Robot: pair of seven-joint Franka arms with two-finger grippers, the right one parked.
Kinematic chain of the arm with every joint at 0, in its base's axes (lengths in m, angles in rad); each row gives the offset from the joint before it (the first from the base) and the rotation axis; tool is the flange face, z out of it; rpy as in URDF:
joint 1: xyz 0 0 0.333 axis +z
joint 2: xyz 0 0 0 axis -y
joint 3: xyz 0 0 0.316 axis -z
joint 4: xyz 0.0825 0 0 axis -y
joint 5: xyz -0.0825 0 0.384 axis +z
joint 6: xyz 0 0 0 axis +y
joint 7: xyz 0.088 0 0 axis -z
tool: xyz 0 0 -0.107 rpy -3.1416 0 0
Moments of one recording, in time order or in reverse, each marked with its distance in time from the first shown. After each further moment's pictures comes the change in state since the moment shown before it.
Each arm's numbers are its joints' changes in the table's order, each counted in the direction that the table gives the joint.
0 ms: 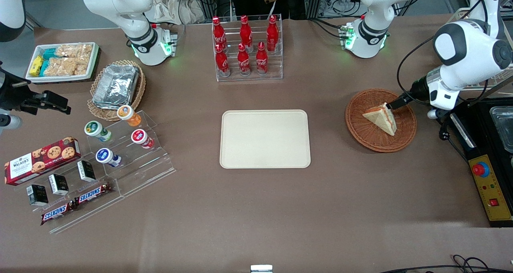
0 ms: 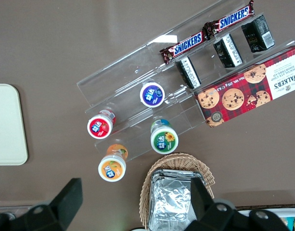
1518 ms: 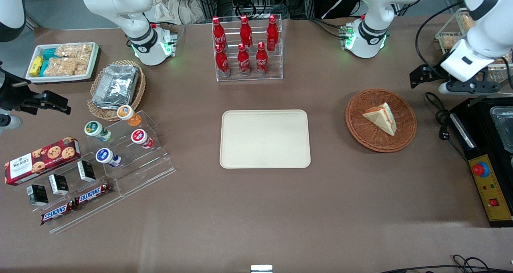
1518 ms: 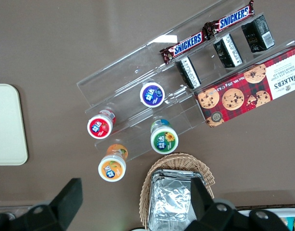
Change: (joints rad) arm -0.292 0.128 -0.135 0.346 0.350 0.346 0.287
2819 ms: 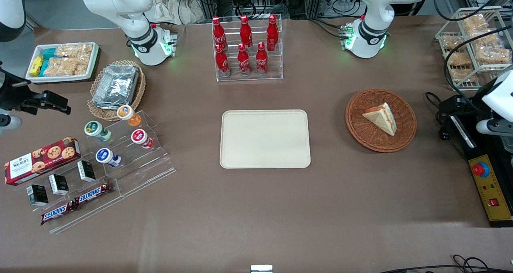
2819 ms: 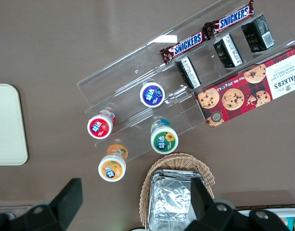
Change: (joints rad) arm 0.008 -0.404 -0.031 0.647 0.007 0.227 0.134
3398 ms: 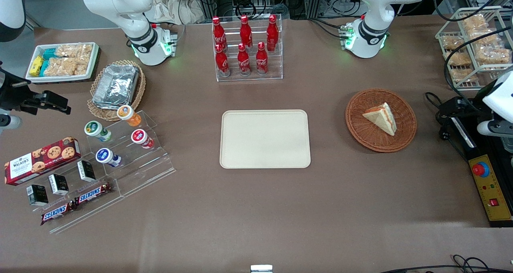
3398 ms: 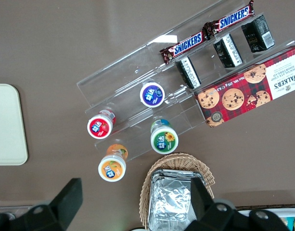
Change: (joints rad) arm 0.000 -0.009 0.000 -0.001 0.000 -0.041 0.003
